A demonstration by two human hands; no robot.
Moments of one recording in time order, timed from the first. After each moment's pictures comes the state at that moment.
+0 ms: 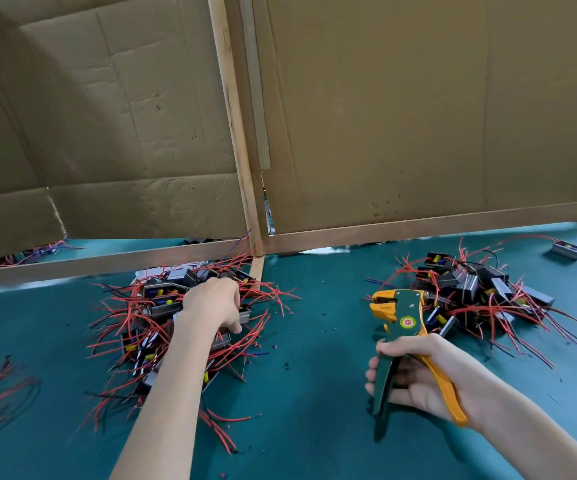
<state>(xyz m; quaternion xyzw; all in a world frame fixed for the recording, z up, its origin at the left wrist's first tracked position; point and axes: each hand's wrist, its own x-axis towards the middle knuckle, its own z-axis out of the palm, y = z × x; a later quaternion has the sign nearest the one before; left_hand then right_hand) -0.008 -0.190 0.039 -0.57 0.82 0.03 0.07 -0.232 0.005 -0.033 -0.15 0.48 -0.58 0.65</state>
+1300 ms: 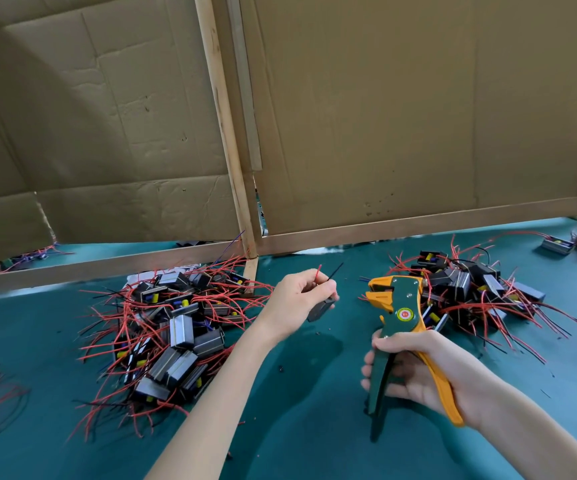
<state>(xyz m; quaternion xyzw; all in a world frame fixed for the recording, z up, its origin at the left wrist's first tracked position) -0.083 -0.135 0.015 -0.26 0.78 0.49 -0.29 -0.235 0.007 -0.032 -0.20 0.45 -0.59 0.64</state>
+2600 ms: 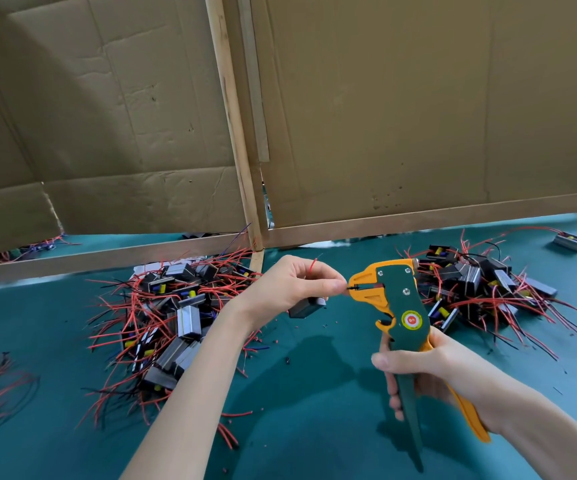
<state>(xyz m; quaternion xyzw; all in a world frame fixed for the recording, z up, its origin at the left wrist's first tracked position) -0.055 -0.139 0.045 -0.18 0.78 0.57 -0.18 -0.219 0.027 -0.010 -0.41 0.52 -0.49 0.57</state>
